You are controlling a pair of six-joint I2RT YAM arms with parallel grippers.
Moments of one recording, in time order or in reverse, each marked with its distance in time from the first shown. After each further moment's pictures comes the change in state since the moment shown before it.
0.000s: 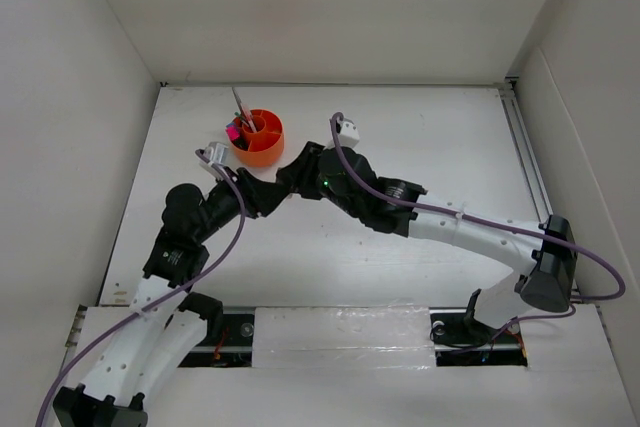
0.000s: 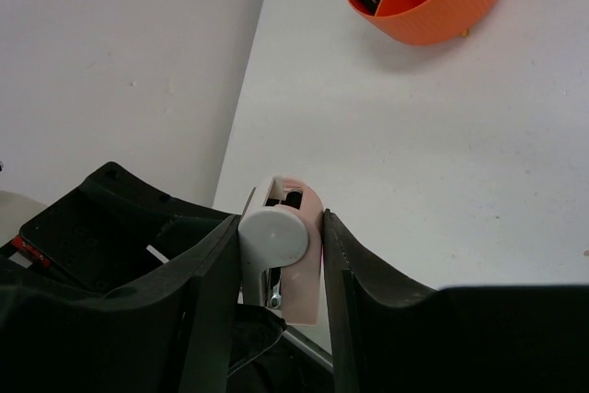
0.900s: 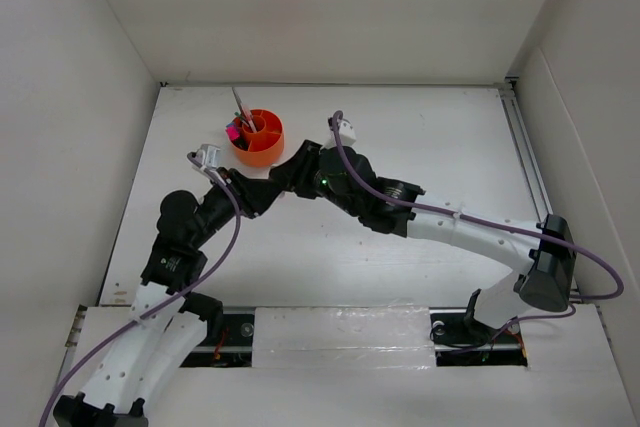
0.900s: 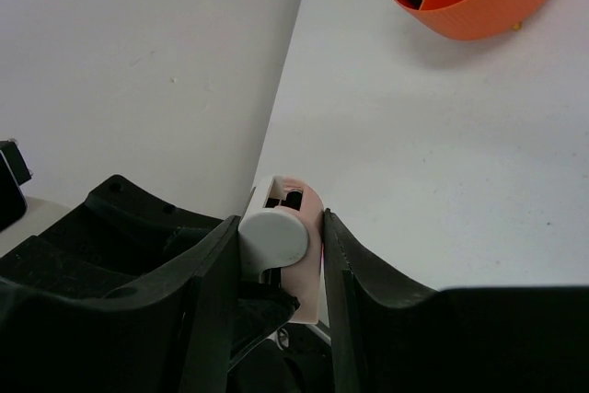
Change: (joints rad) left arm -0.001 -0.042 -0.024 0.051 -0.035 -0.013; right arm 0.000 0.006 -0.011 0.079 -0.053 0.052
